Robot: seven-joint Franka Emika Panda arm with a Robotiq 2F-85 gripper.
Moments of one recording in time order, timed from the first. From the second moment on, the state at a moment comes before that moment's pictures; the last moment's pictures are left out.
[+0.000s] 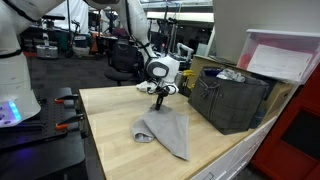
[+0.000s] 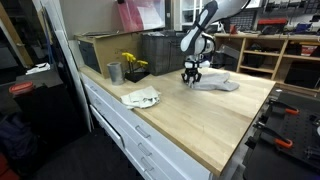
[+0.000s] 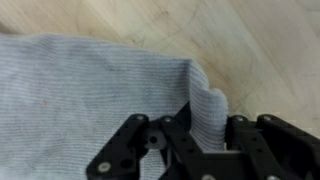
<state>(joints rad) -0.10 0.81 -0.10 -1.74 0.25 2.49 0.36</state>
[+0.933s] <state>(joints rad) -0.20 0.56 0.03 -1.91 0.55 2.51 0.19</state>
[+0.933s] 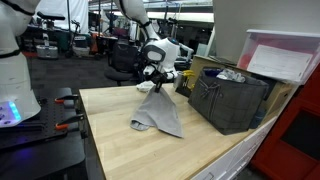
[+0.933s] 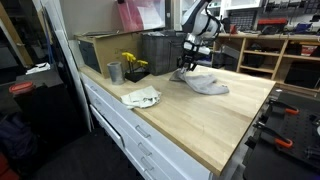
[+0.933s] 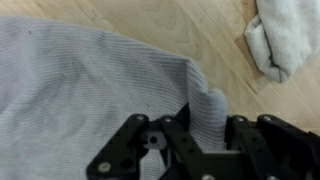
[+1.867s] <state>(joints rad) -0.34 0.46 -0.12 -2.15 0.96 2.54 0.02</state>
